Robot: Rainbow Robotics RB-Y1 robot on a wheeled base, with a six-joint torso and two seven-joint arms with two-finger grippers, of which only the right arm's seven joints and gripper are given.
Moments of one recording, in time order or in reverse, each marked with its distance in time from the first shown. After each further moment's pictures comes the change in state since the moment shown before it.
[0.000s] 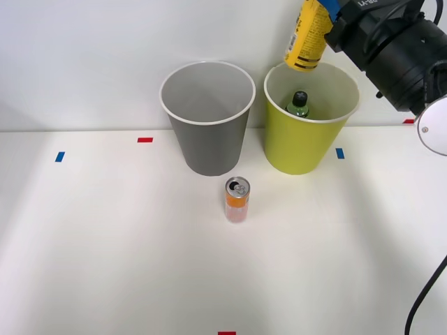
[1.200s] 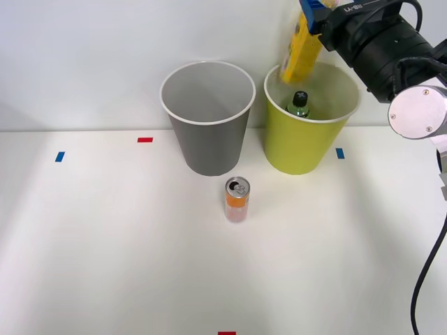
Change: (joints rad) arm -0.109 -0.050 0.122 0.234 0.043 -0.172 0.021
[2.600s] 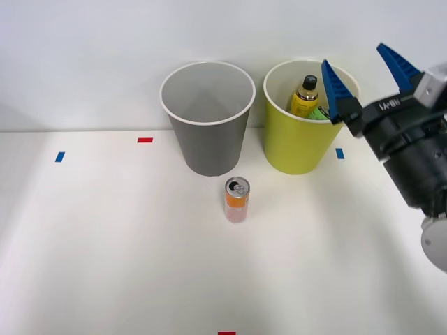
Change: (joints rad) arm 0.633 -0.061 -0.004 -0.490 0.044 -0.250 0.034
